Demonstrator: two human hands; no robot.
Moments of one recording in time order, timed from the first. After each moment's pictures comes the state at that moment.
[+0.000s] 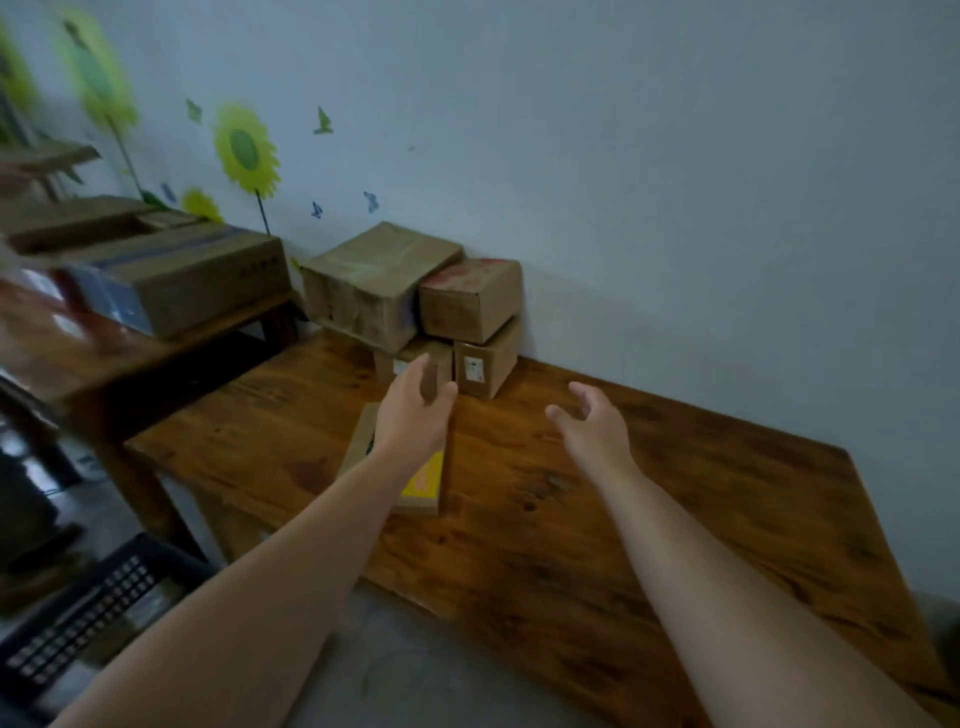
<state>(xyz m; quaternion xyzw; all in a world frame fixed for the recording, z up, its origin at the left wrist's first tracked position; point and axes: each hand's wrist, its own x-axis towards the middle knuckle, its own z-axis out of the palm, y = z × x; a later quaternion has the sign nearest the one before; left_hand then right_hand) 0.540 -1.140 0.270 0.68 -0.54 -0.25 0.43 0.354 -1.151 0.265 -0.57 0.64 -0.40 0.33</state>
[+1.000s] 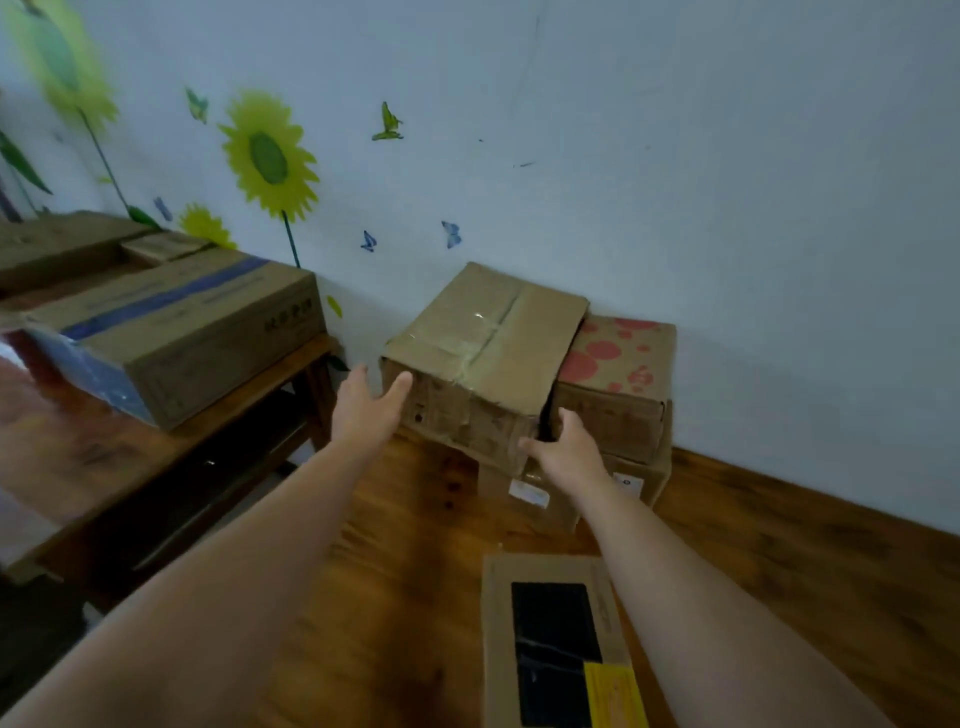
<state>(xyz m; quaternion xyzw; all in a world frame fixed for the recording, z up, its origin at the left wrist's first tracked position) 0.839 -1.442 0.243 0.72 -0.45 -0.28 0.44 0.617 -1.431 0.245 -0.55 0.67 -0.27 0.43</state>
